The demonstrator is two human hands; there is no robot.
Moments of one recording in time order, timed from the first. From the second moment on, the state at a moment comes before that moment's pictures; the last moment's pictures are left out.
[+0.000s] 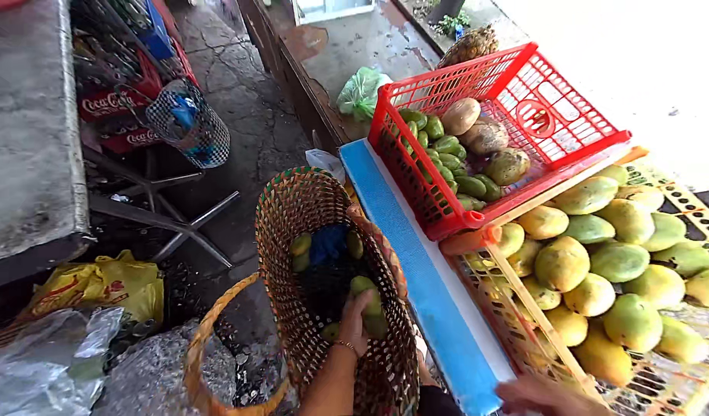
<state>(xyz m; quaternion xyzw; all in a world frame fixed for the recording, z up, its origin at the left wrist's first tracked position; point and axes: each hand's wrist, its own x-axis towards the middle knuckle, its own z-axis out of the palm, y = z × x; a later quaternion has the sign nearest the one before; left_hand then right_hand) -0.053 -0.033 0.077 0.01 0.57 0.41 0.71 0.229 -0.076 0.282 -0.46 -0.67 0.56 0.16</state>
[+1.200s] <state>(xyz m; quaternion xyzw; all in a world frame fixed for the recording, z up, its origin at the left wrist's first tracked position) 0.132 0.030 0.319 0.44 0.57 0.43 0.55 0.361 -0.033 0.277 -0.50 -0.71 0.47 0.13</state>
